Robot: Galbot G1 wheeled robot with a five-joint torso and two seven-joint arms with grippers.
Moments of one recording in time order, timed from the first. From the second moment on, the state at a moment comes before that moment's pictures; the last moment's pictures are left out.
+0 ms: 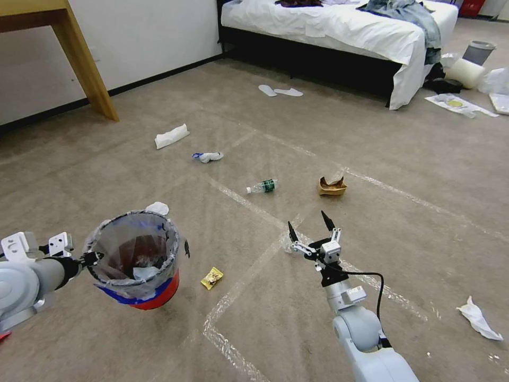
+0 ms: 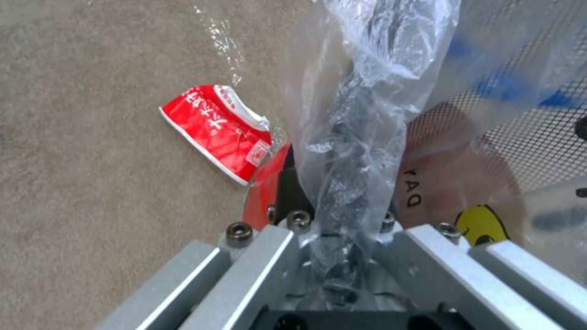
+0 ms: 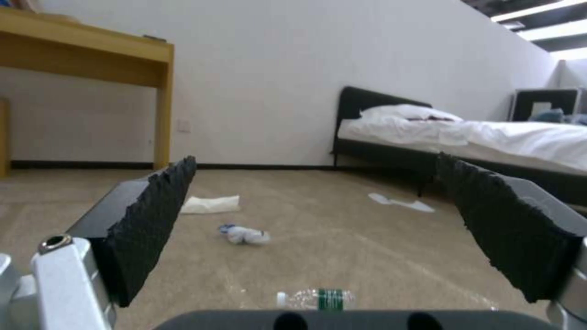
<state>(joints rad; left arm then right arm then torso) 1.43 -0.71 -0.87 -2.05 -1.66 0.74 -0.77 -1.25 1.34 0.35 1.68 0.11 0.49 -0.10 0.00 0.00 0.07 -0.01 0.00</state>
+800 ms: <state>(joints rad) 1.50 -0.73 -0.99 -2.08 -1.67 0.72 -0.76 -0.13 0.99 -0.67 1.17 0.56 0.38 -0.91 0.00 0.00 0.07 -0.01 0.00</state>
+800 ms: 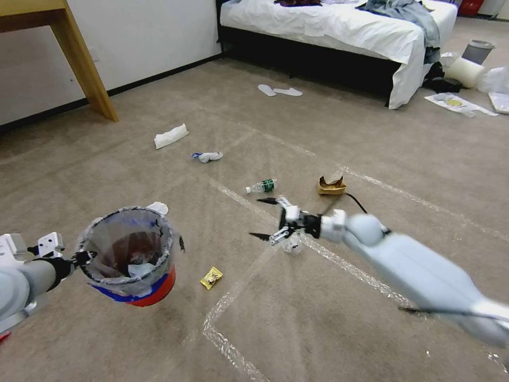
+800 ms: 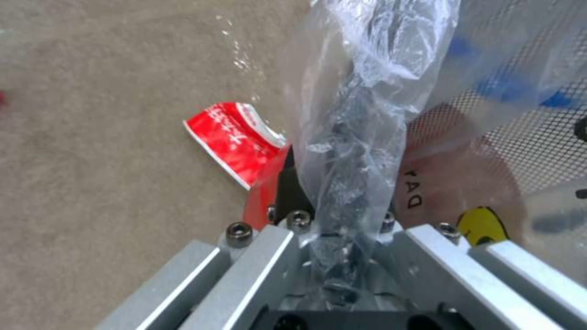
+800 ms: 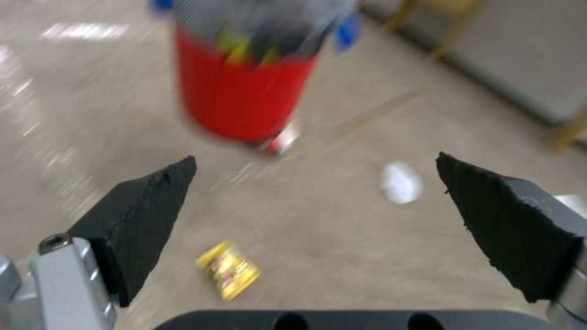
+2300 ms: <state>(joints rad) 1.56 -0.76 -1.10 -2.15 -1.67 0.71 -0.76 -0.01 1.61 -1.00 0.39 -0.05 0.53 -0.96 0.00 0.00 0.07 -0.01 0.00</state>
